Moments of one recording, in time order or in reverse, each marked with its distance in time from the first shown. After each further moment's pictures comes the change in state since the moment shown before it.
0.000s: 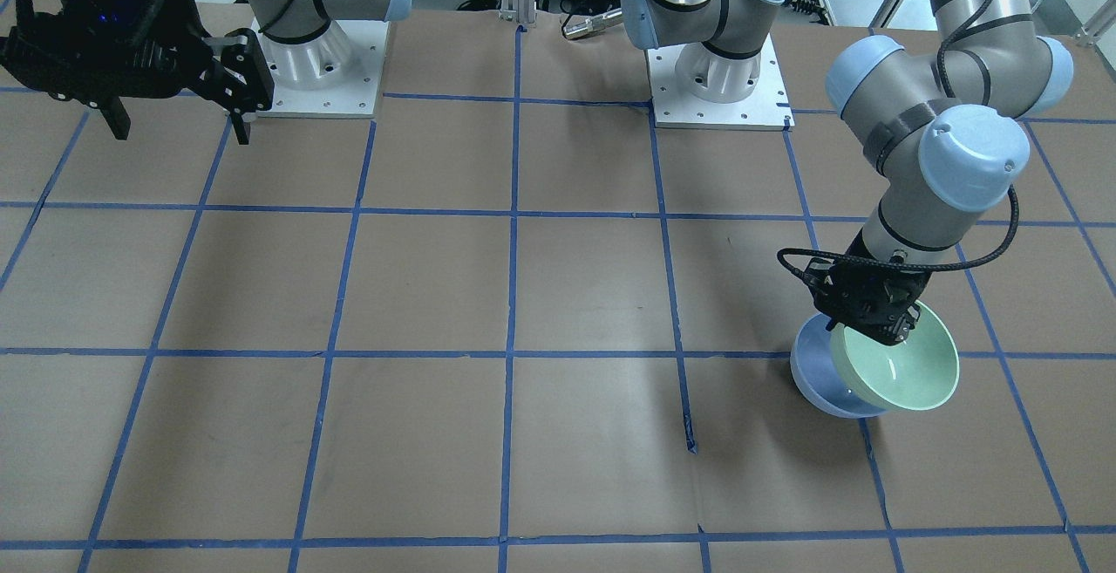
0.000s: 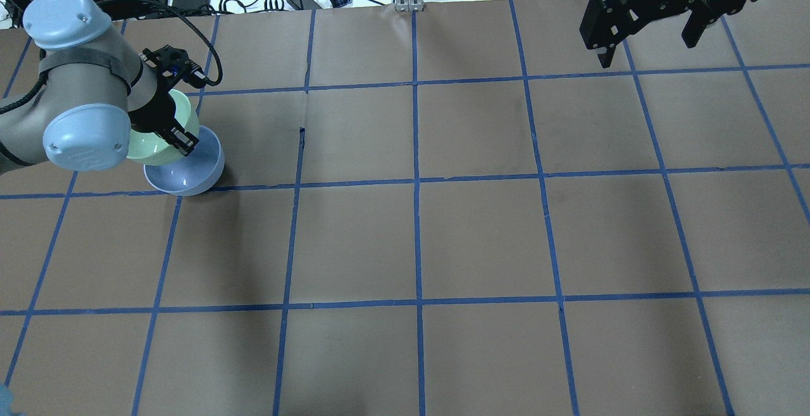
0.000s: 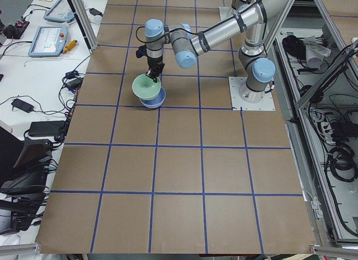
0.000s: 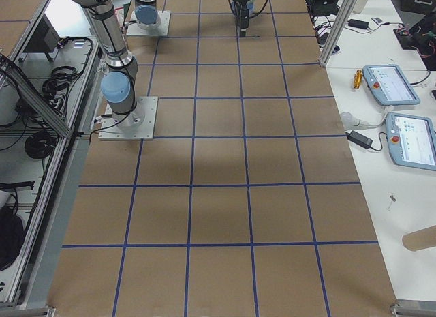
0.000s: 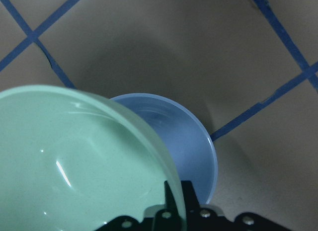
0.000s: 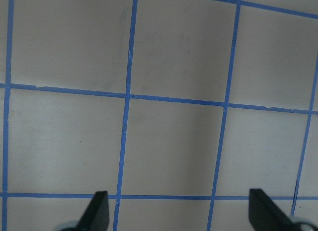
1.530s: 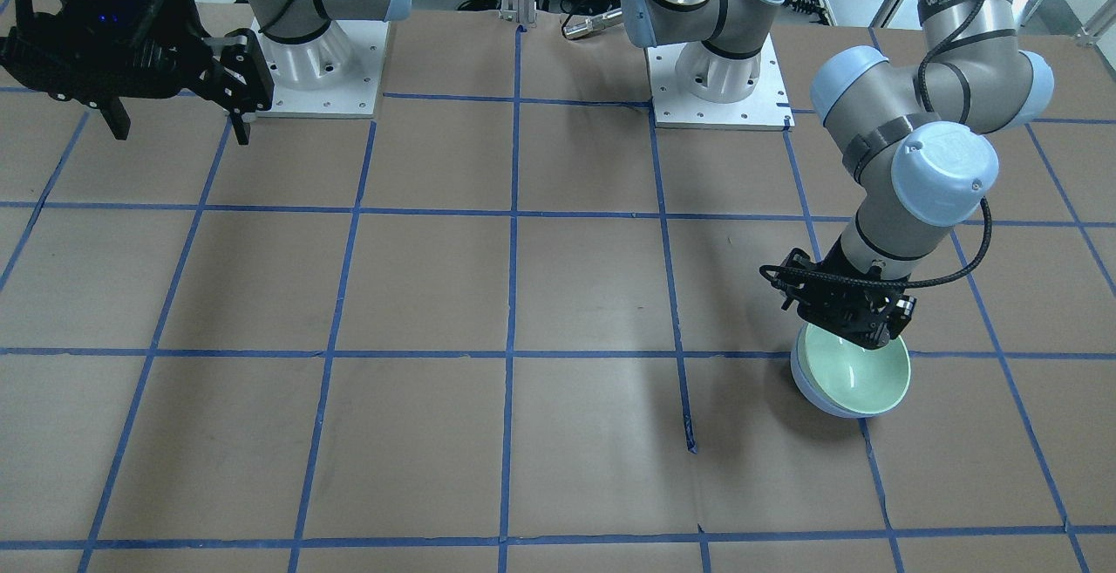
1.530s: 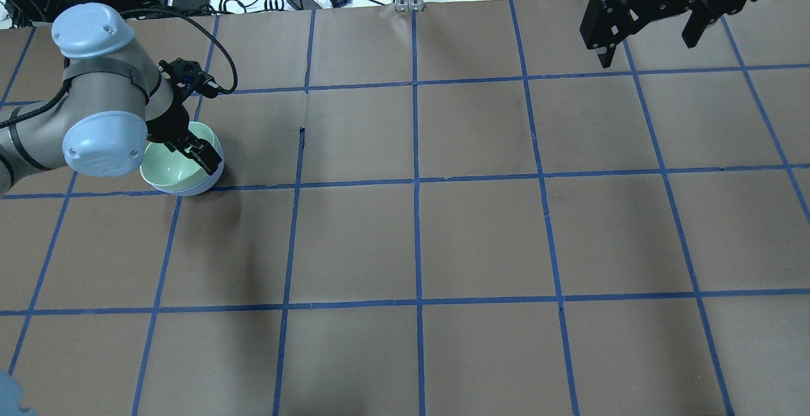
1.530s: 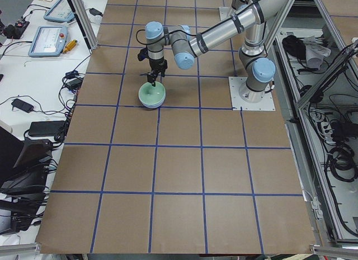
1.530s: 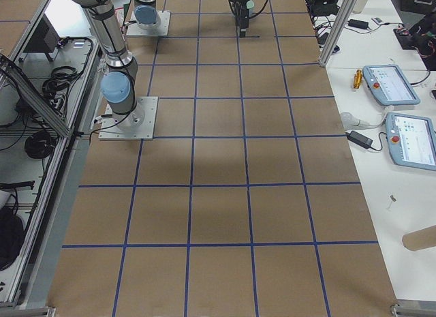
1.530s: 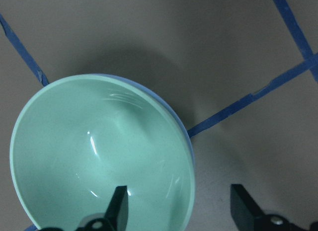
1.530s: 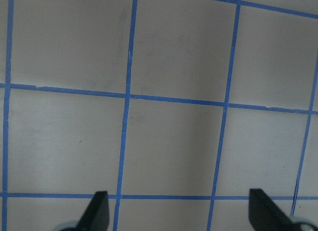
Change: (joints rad) left arm -0.034 -0.007 -0.008 -0.016 0.014 -0.122; right arm 0.000 0.000 0.000 0.000 0.000 0.000
